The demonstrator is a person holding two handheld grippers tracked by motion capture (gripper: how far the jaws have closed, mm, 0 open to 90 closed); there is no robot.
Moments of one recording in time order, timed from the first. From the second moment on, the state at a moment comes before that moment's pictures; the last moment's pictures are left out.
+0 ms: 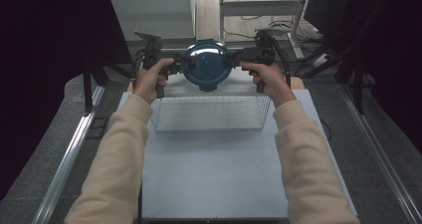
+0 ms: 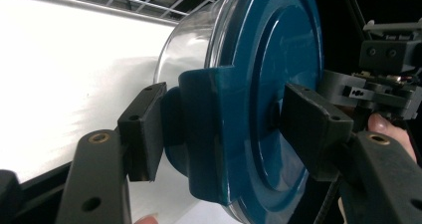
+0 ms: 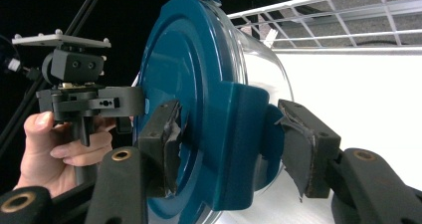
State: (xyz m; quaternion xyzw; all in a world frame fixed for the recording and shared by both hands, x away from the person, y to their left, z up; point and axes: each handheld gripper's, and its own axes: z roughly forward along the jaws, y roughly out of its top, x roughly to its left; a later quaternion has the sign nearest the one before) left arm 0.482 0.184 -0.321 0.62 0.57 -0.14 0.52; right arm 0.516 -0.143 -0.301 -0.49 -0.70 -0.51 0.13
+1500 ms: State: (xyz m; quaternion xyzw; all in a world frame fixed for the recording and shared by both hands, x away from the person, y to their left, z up) left arm 0.400 0.166 -0.308 0.66 0.52 0.03 0.54; right arm 0.448 -0.156 -0.290 -0.45 -0.74 -0.49 -0.07
